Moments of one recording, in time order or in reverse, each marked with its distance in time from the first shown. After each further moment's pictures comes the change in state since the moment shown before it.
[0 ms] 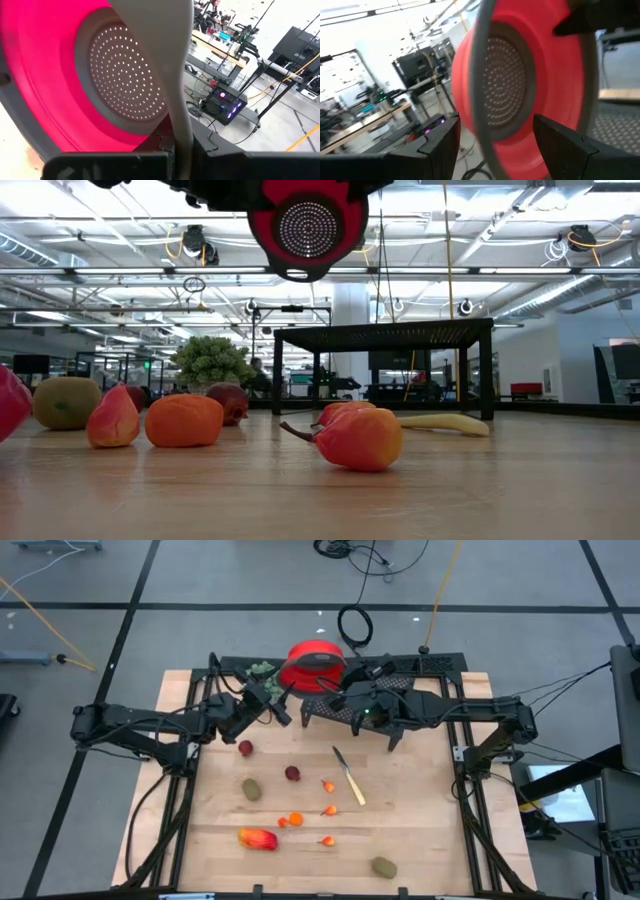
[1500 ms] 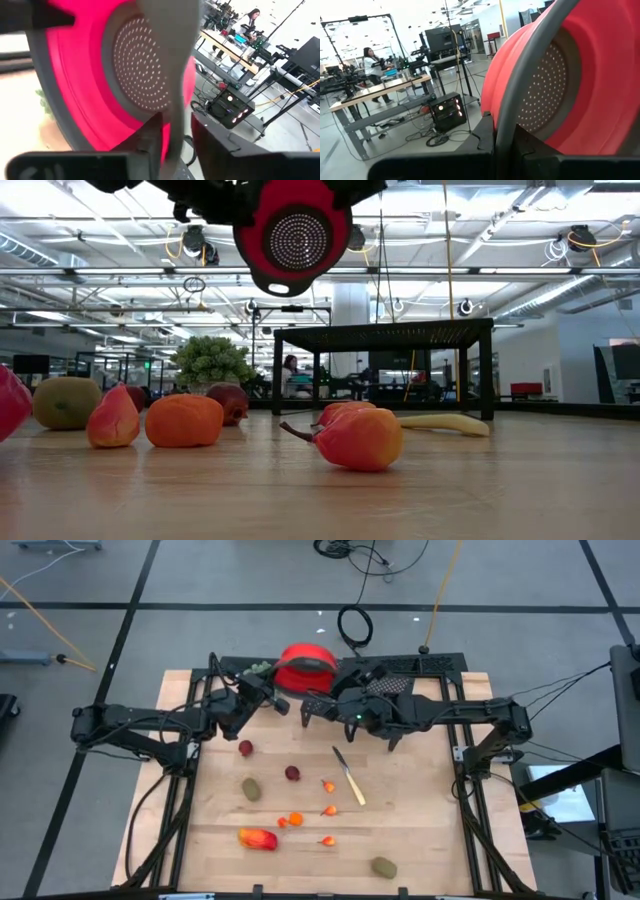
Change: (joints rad) left arm 0.052 0.001 0.000 -0.023 -0.119 -0.194; right arm 0.013 0.041 0.001 0.006 -0.056 -0.067
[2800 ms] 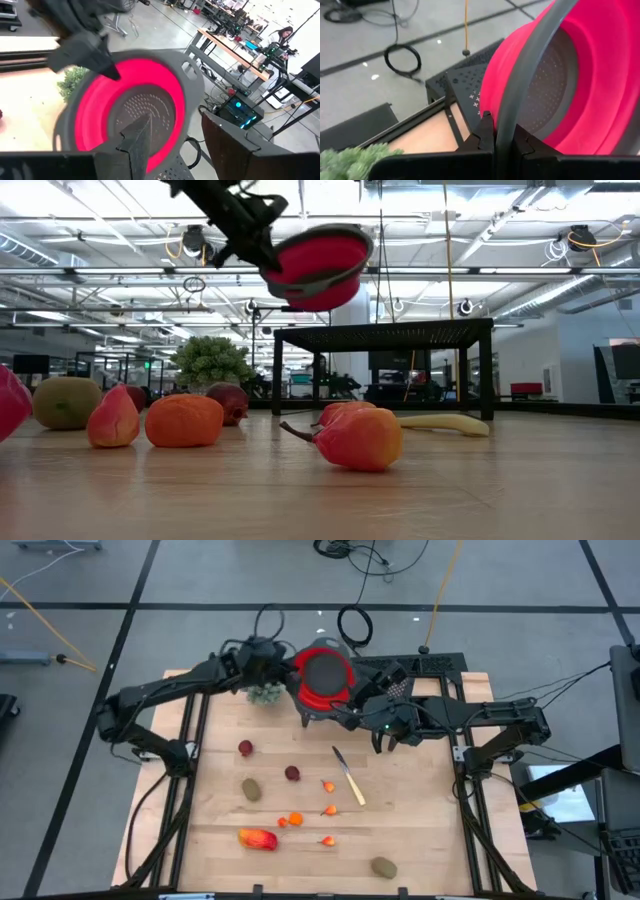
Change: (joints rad) left arm 0.366 0.261 0.494 -0.886 0.742 -0.612; right arm 0.098 -0.134 -0.001 -0.184 0.003 0.031
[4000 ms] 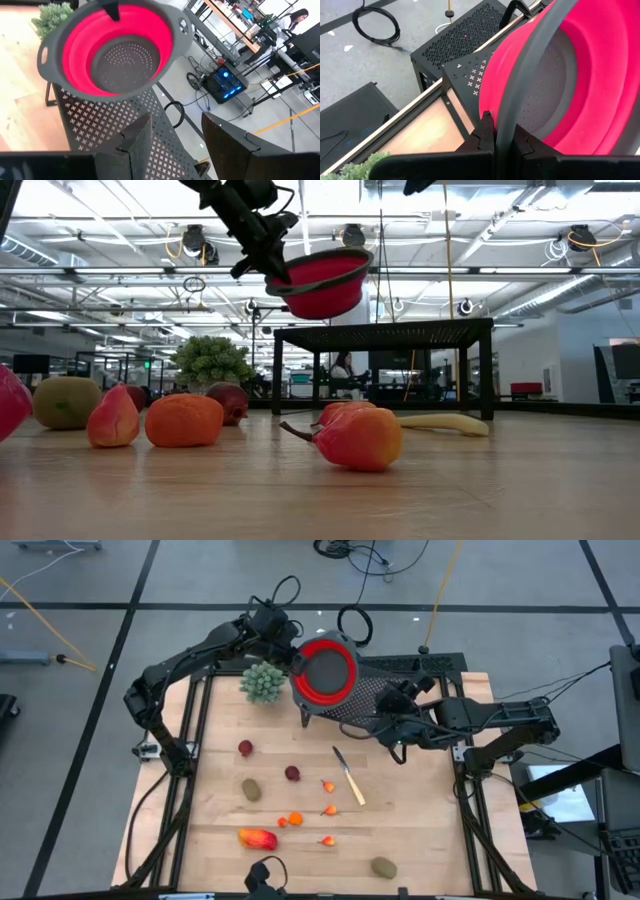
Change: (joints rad) left arm 0.170 0.249 0.375 -0.336 0.298 0.147; right arm 0.053 -0.074 0.000 -0.559 0.046 0.337
